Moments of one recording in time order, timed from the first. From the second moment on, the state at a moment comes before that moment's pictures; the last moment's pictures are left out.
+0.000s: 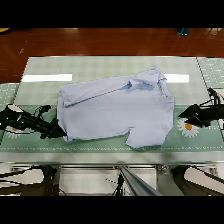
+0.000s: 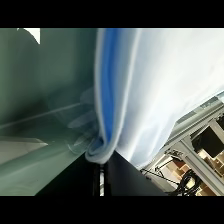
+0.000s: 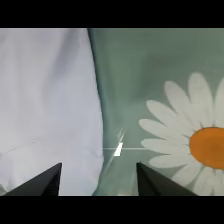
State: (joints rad) left arm 0.39 -1.45 0.63 0.97 -1.36 -1.15; right arm -0.59 -1.28 0.81 -1.02 1.34 1.21
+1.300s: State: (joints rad) left arm 0.39 -0.72 1.40 0.75 -1.22 -1.12; right arm -0.32 -0.75 1.36 -0.80 0.99 1.30
